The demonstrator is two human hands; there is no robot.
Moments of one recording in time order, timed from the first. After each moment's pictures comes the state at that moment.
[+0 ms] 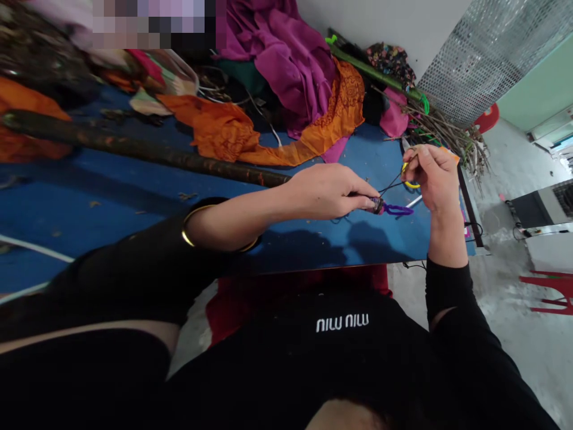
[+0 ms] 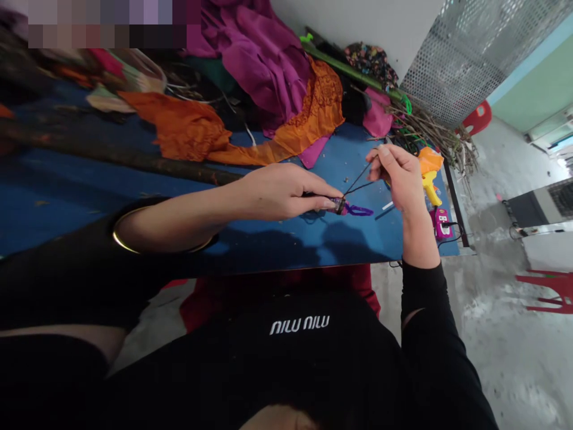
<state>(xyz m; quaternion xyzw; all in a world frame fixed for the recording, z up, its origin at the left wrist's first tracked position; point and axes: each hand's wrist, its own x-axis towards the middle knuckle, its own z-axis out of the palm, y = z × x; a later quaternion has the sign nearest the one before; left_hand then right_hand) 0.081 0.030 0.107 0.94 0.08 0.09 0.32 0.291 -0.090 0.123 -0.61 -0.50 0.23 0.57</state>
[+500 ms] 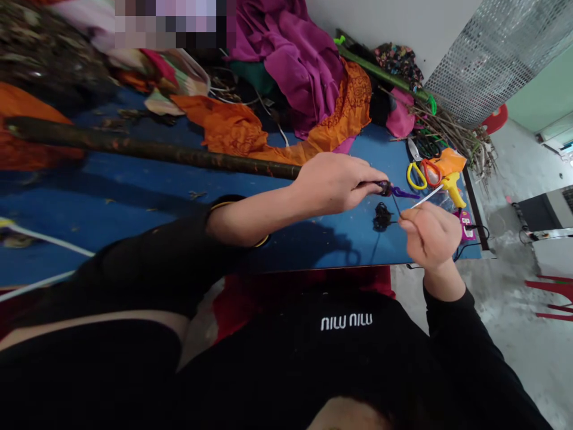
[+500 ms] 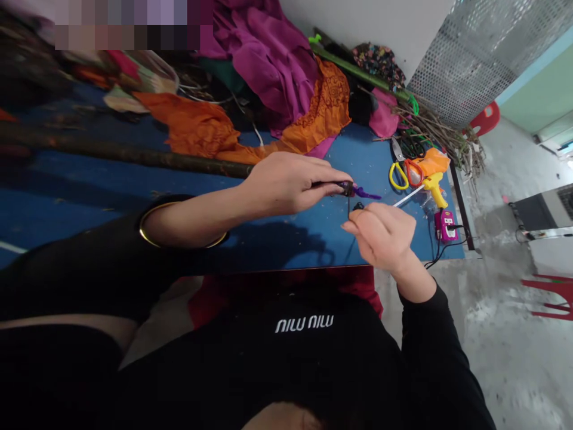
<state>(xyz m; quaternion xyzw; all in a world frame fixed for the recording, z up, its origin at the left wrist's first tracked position) 0.084 0.026 0.107 0.95 0.13 0.16 0.22 0.221 -0.155 0.125 -0.57 -0.73 -0.22 0.31</state>
